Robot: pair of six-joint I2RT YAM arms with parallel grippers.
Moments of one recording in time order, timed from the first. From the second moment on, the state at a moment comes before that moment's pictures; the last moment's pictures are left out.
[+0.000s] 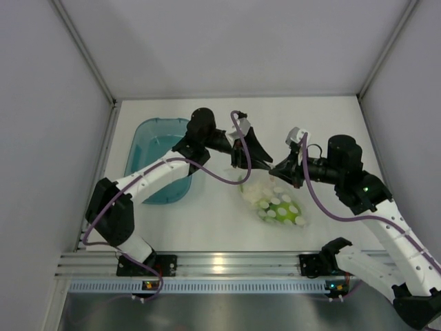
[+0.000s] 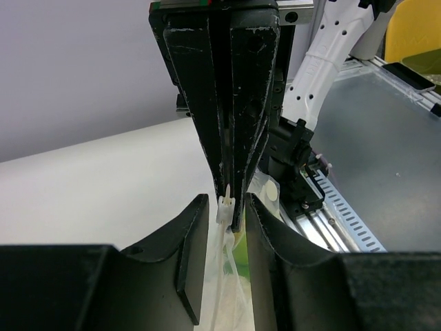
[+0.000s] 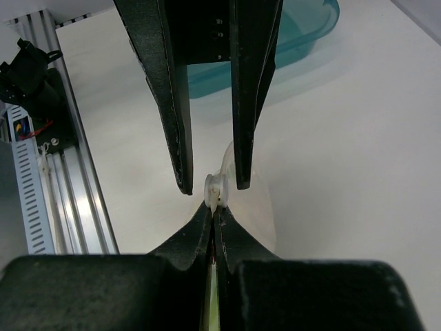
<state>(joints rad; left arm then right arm) -0.70 1.59 1.25 0.48 1.25 -0.10 0.48 0.85 1.00 -0.51 -0.64 -0.19</state>
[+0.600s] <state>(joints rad) -0.70 1.61 1.26 0.49 1.24 -0.13 0.48 0.83 1.00 -0.51 -0.59 -0.17</state>
